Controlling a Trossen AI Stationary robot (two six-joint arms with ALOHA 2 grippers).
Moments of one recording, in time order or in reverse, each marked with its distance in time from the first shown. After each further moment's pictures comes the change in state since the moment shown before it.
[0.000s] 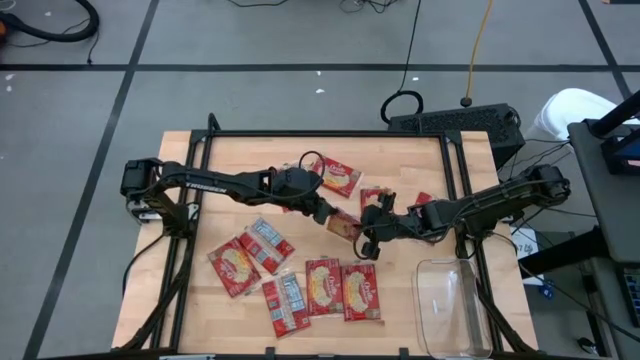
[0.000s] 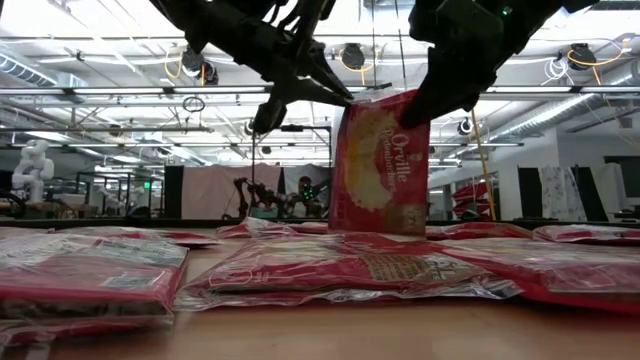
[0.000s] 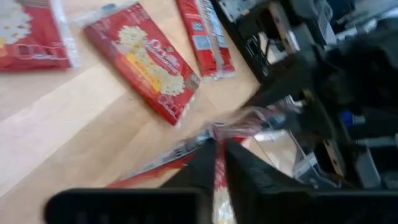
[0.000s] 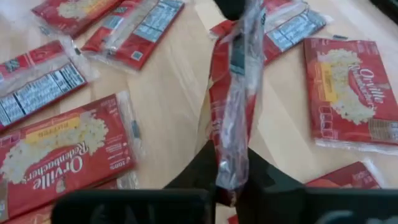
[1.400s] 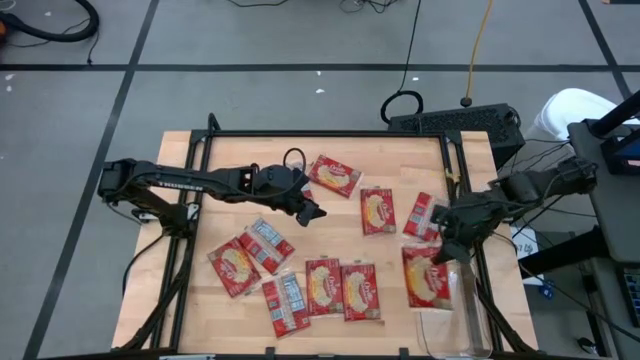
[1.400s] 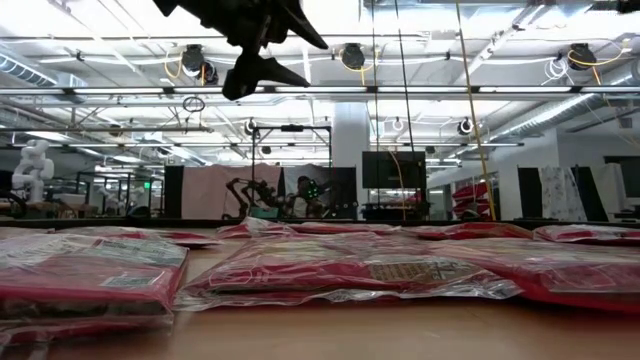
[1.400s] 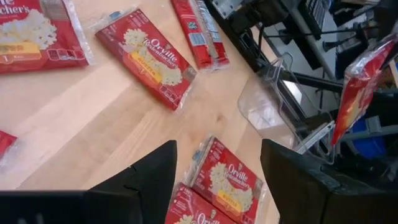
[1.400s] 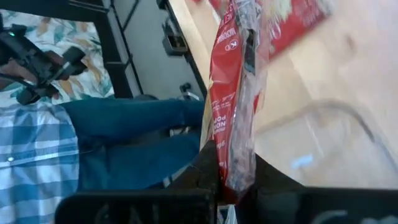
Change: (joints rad) left arm -0.030 -0.178 0.000 -0.218 -0.047 0.026; right arm 0.156 -0.532 0.239 -0.761 -0.721 0.729
